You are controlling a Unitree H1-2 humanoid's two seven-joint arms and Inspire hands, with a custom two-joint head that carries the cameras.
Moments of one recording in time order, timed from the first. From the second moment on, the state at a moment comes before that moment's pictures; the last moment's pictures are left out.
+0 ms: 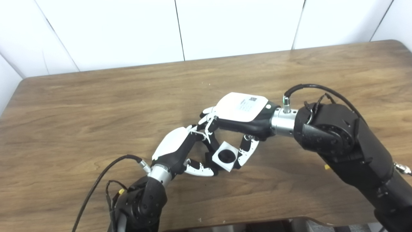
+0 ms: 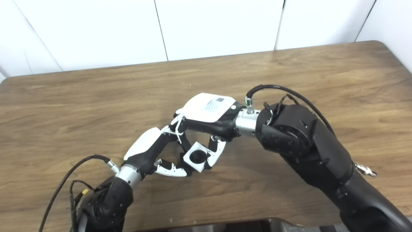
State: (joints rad) left arm -0.09 0.09 -0.37 -0.42 0.89 0.46 -0.56; right arm -0.53 -0.44 0.47 -0.52 -0.66 0.10 0.92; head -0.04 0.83
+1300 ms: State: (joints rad) left arm -0.07 0.06 -0.36 -0.43 0.91 0.47 -0.56; right arm -0.52 -0.44 0.44 -0.45 -0.66 0.06 0.90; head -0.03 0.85
